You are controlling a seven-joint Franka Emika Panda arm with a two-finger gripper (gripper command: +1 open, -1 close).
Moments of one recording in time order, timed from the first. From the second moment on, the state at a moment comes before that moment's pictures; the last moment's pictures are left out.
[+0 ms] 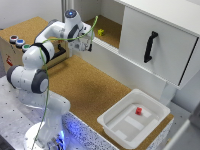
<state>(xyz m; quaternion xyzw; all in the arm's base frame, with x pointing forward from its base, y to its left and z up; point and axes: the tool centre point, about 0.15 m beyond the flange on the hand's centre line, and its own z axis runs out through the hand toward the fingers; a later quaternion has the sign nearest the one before) 0.418 0.148 0.520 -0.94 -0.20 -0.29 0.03</state>
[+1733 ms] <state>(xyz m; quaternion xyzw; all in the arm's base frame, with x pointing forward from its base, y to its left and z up) 0.152 0.465 0.563 -0.82 -0.56 -0.08 0.07</state>
